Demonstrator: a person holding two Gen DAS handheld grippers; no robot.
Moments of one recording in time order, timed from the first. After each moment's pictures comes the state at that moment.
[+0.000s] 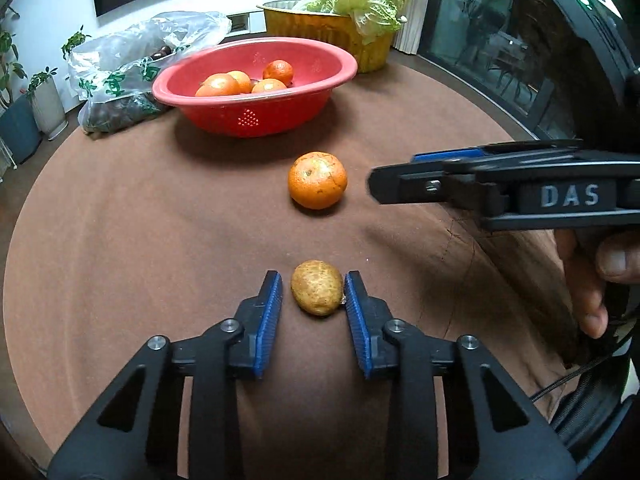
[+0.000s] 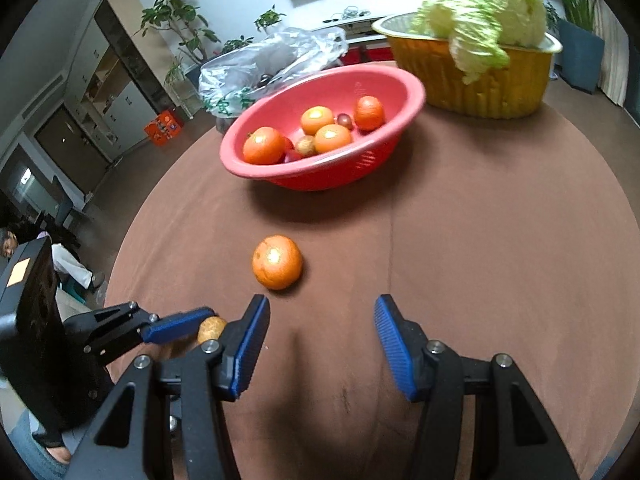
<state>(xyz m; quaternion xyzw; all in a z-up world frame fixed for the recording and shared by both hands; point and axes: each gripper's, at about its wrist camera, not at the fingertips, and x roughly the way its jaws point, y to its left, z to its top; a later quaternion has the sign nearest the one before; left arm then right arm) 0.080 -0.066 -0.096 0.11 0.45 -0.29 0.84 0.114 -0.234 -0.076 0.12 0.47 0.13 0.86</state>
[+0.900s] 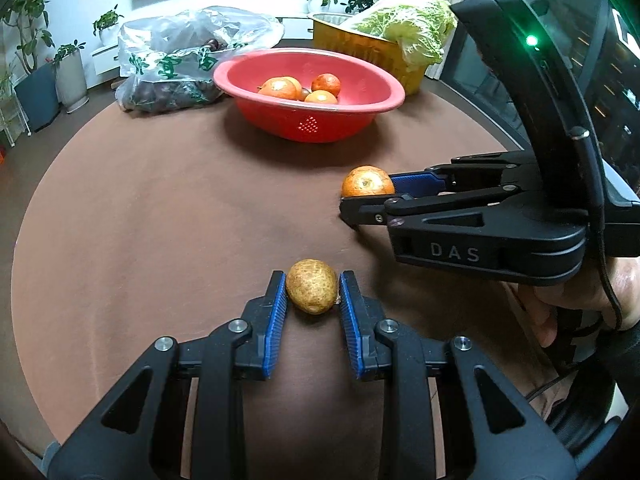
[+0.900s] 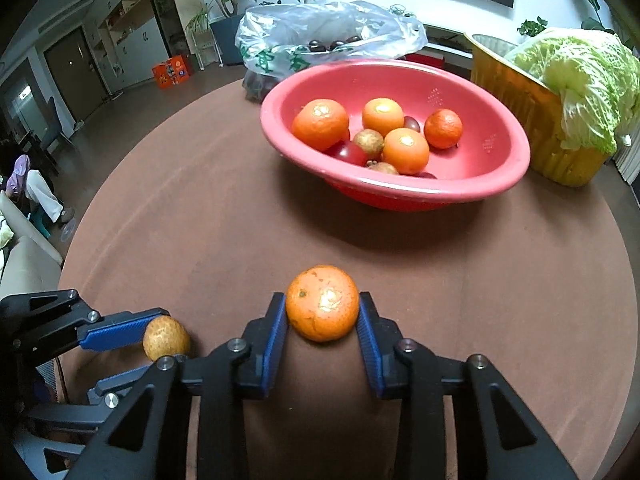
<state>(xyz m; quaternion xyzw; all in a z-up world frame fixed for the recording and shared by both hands) 0.081 -0.026 -0.082 0.06 0.45 -0.25 0.85 0.146 -0.178 -0.086 0.00 0.49 0.14 0.86</state>
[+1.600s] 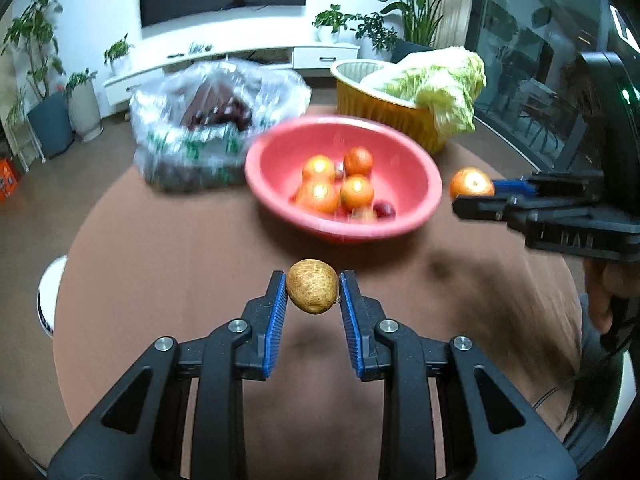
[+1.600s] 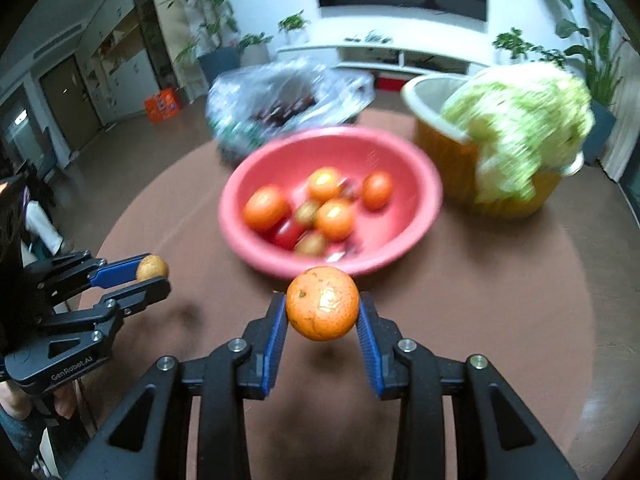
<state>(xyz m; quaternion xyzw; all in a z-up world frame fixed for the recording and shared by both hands) 0.149 -0.027 -0.027 0.07 0.40 -0.23 0.88 0.162 -0.246 -0.014 0.02 0.44 0.11 0.89</state>
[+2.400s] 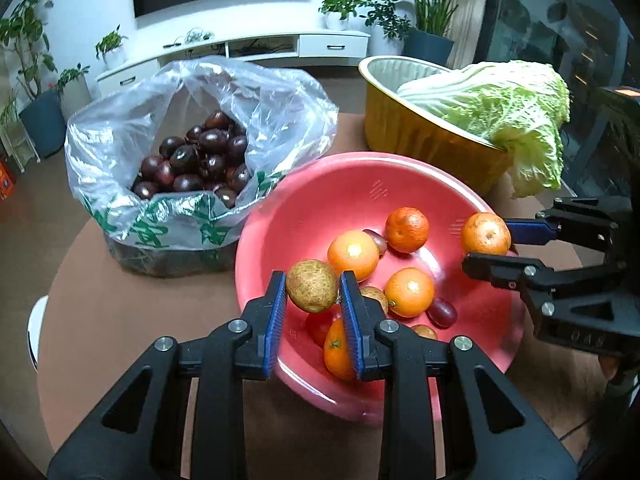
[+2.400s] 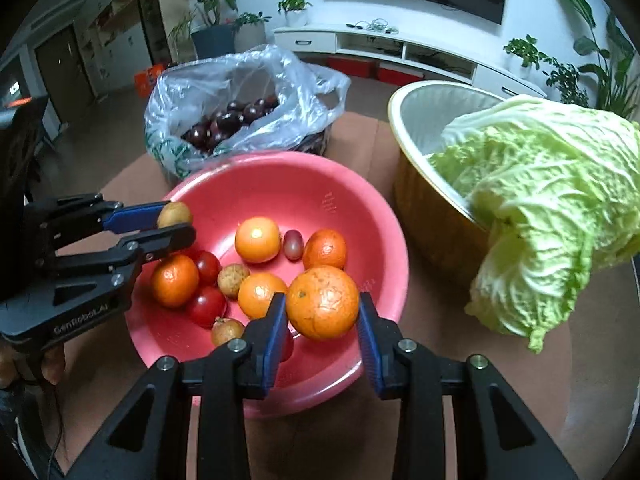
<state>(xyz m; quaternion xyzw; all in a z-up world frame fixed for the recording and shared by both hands) 0.286 -0.072 -0.052 0.07 0.43 -0.22 0.87 0.245 -0.247 -0.040 -0.05 0.47 0.11 0.87</state>
